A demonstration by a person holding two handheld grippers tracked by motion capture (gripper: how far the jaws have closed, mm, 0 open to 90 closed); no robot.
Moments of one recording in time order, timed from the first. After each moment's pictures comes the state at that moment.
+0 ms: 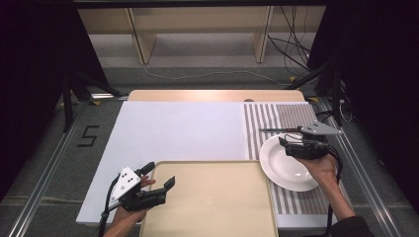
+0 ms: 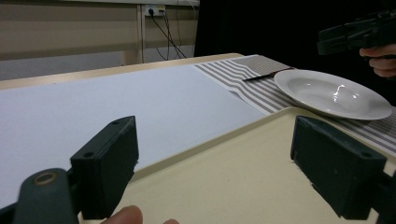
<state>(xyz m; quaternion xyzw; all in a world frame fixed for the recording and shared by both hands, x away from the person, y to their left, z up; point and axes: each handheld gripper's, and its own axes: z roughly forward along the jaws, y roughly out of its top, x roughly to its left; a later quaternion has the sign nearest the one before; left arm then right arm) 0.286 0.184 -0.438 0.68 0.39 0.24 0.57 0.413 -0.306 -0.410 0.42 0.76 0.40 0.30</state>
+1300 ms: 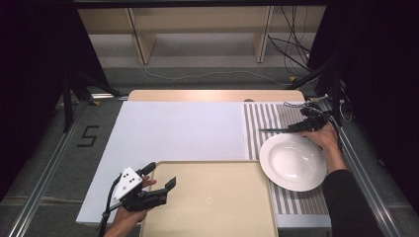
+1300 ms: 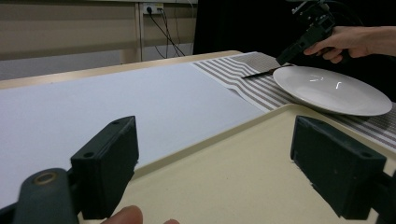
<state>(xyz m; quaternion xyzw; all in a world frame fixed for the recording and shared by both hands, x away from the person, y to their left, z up) 0.287 0.182 -0.439 0.68 0.39 0.24 0.57 0.548 -0.356 -0.443 0.53 0.80 0.22 0.18</state>
